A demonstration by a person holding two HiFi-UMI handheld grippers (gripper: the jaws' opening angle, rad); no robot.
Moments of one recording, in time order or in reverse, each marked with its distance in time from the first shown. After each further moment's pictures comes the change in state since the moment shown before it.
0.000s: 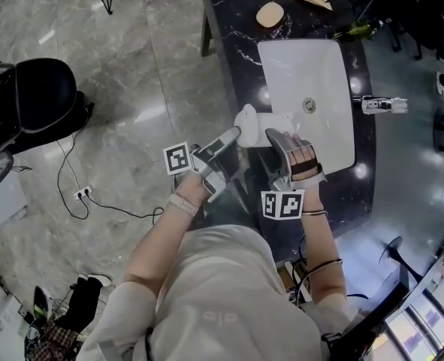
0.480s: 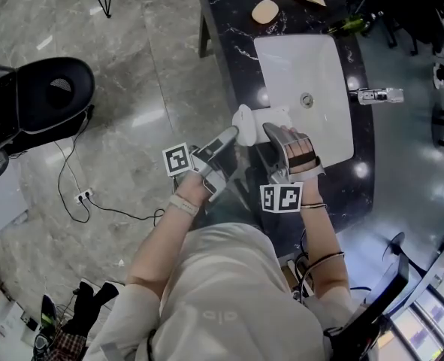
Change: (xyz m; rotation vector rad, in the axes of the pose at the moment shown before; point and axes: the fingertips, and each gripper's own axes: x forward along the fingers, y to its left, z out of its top) left arm -0.013 0.006 -0.009 0.016 -0.012 0.040; right arm -0.002 0.003 0.004 -0.006 0.013 -0.005
